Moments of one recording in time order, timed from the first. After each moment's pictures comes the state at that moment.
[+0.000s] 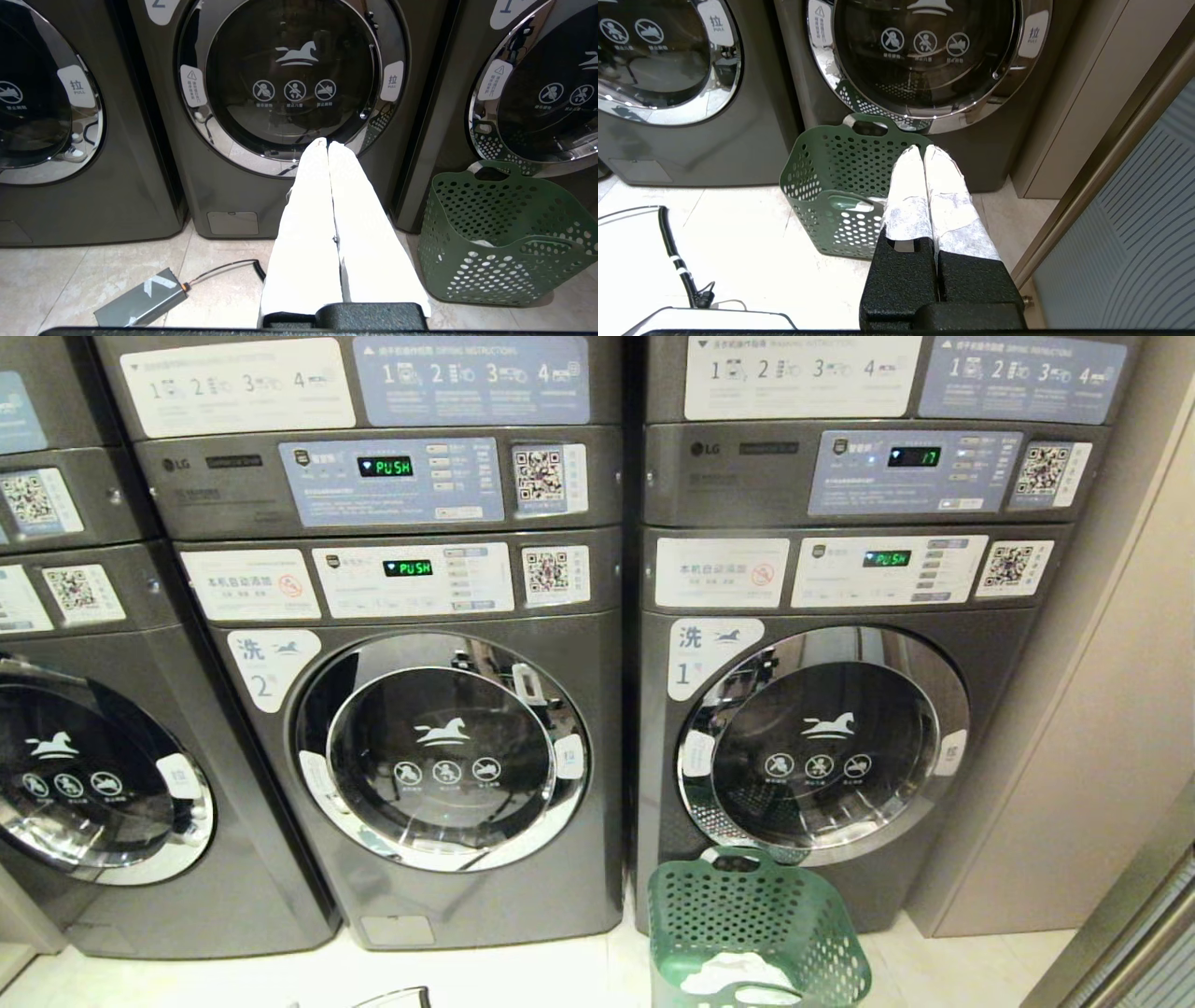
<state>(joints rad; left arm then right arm) 0.00 0.00 0.00 0.00 0.00 -0.01 0.00 0.00 -0.11 0.28 0.01 -0.02</state>
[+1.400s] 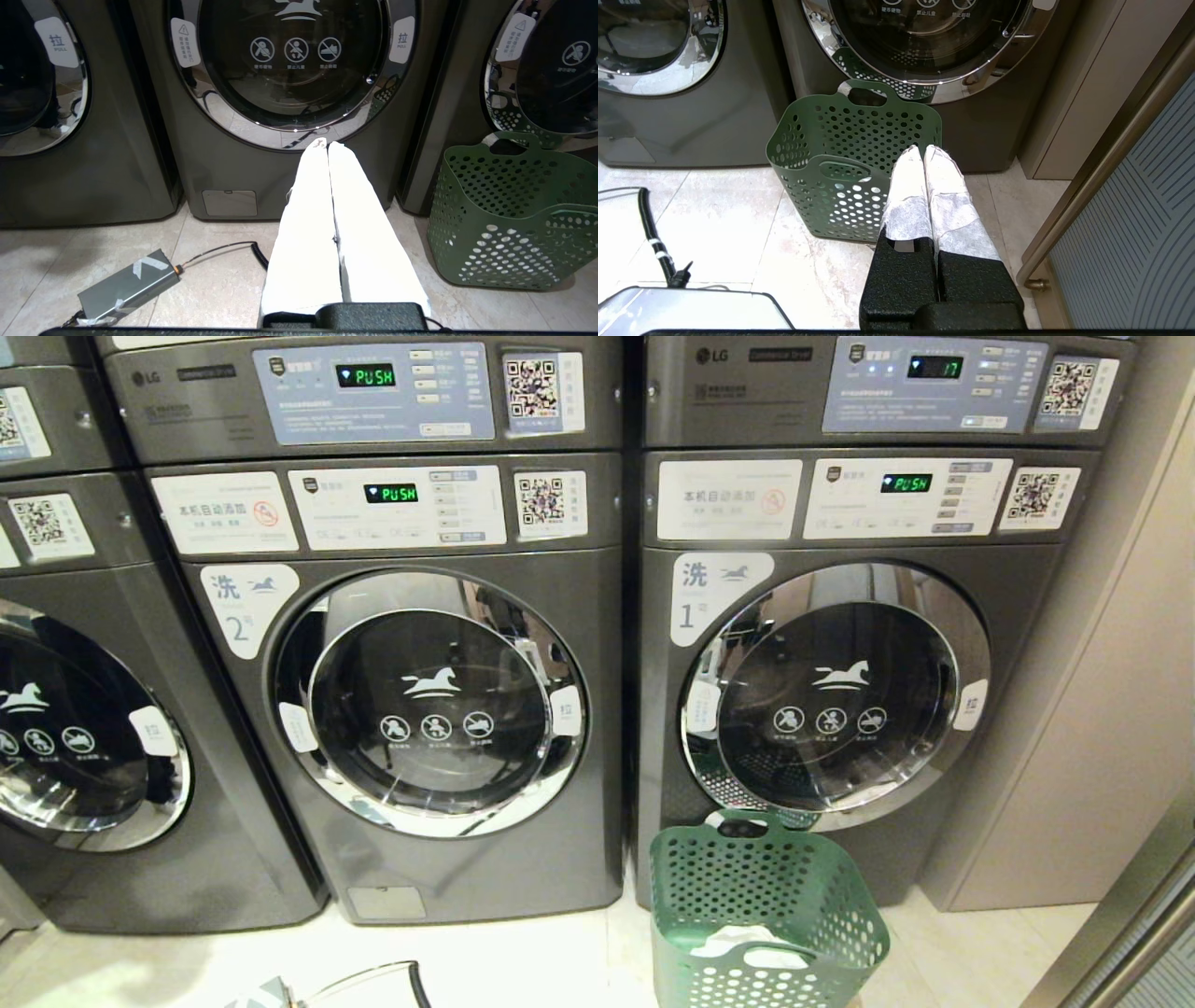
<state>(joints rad) 0.00 0.00 0.00 0.00 0.00 0.00 0.00 0.00 -0.11 0.28 0.01 -0.02</state>
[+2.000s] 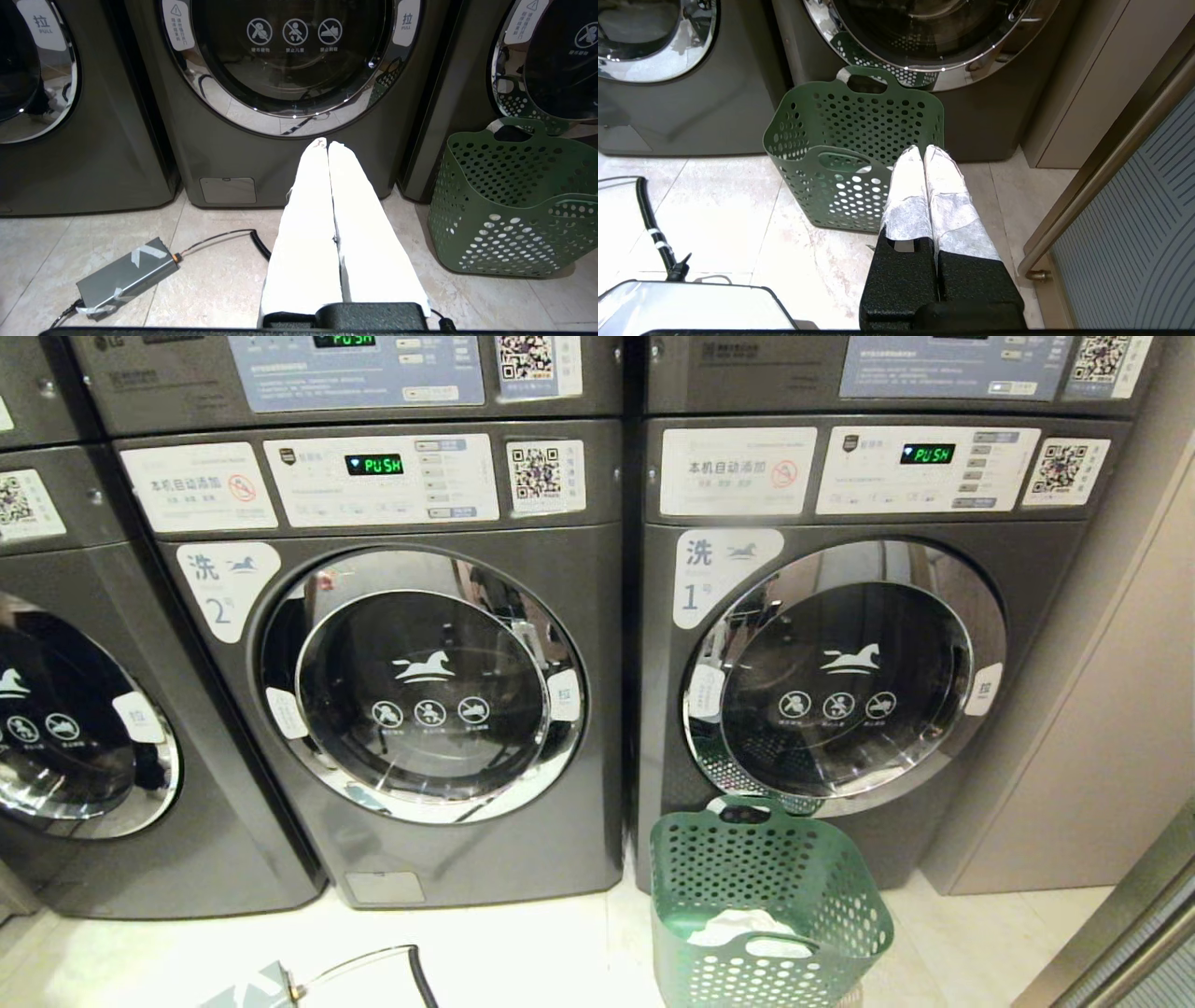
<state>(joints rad) 0.00 0.00 0.00 0.00 0.00 -0.01 0.00 0.00 -0.11 0.28 0.01 -0.02</state>
